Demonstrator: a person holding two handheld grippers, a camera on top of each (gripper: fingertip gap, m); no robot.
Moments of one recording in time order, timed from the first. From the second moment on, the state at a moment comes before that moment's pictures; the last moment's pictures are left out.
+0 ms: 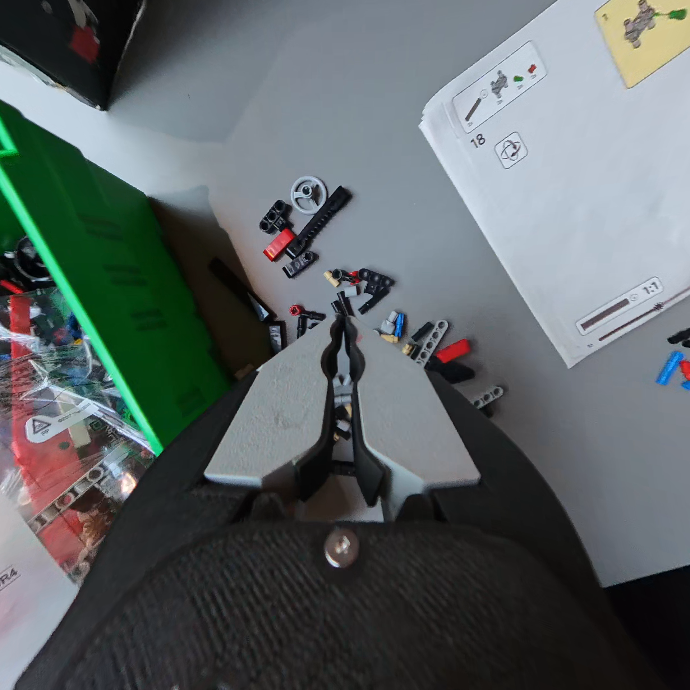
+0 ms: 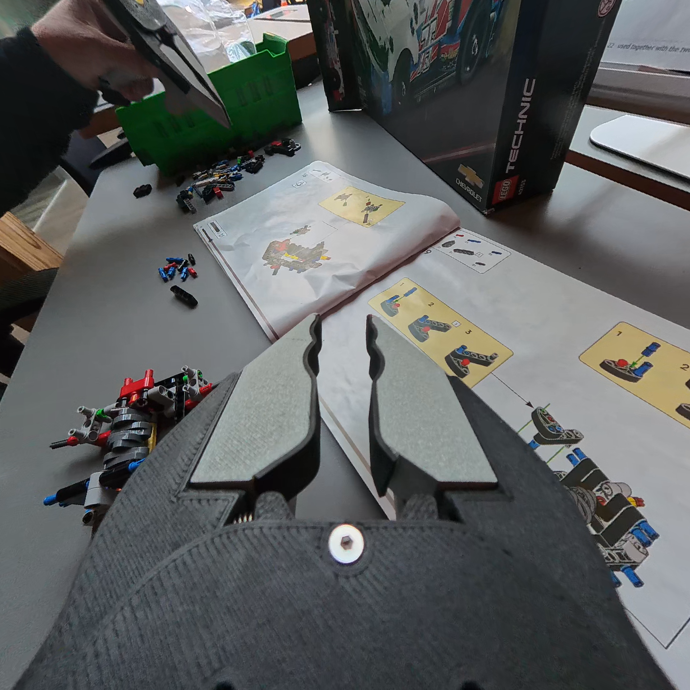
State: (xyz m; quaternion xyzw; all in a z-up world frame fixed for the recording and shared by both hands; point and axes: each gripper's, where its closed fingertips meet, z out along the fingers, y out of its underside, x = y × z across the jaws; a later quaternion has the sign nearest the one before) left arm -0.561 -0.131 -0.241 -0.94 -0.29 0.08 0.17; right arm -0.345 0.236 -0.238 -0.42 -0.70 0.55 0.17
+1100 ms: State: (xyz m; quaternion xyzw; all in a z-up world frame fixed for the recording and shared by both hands) left arm -0.577 -0.171 -0.262 -0.93 -0.34 0.13 0.10; right arm -0.345 0.235 -0.238 -0.42 -0.70 0.55 0.17
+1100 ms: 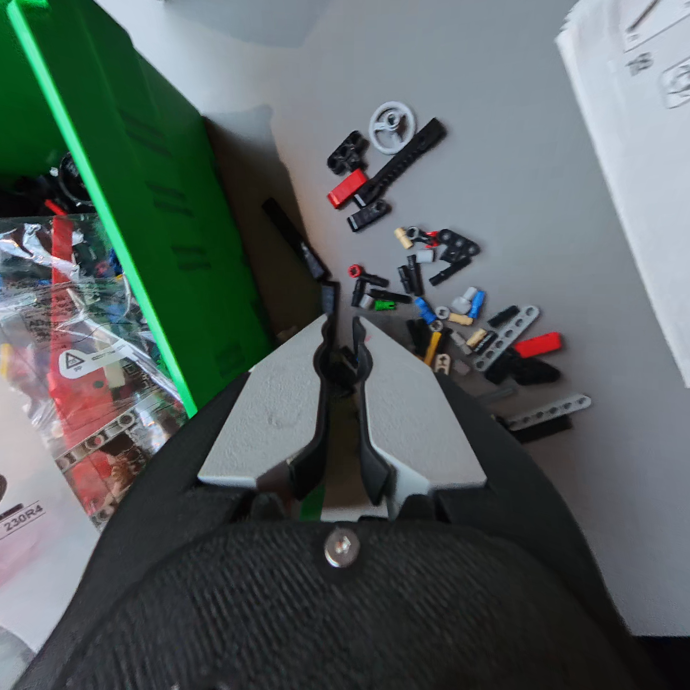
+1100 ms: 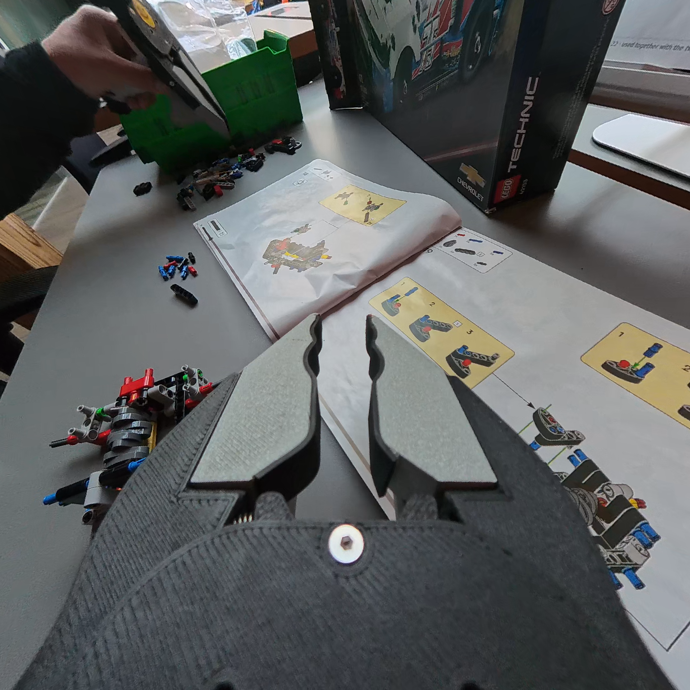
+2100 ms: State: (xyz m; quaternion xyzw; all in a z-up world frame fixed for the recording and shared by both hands) left arm -0.574 -0.179 -0.292 -0.95 -0.29 0.02 -0.09; right arm -0.345 0.234 -0.238 -0.42 -0.70 0.55 0.17
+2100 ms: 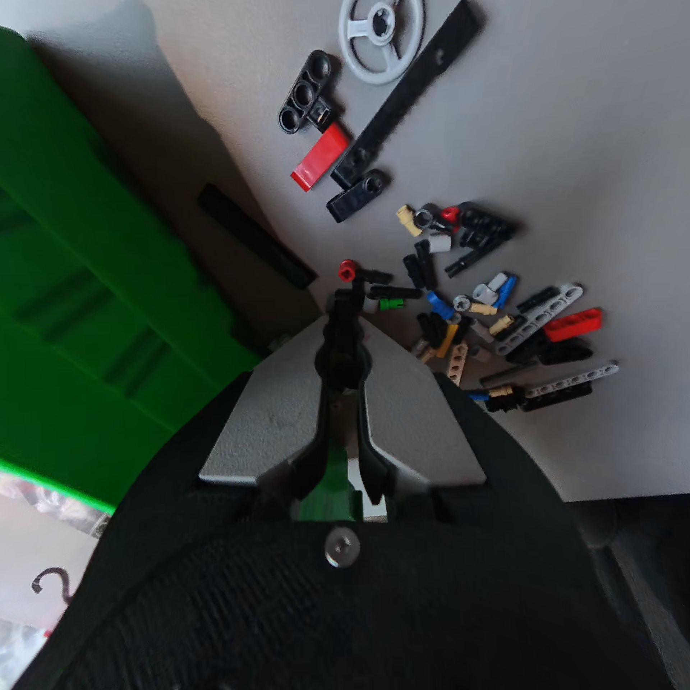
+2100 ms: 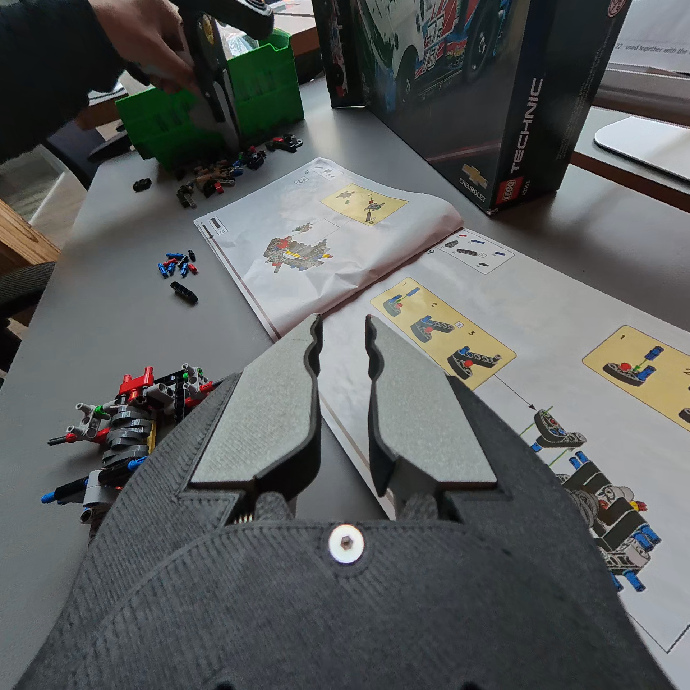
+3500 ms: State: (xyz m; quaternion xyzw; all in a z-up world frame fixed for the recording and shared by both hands) left arm -0.306 -0.006 -0.274 -0.98 -0.03 0.02 0.20; right arm -0.345 0.234 -0.237 -0.42 -0.70 0.55 0.17
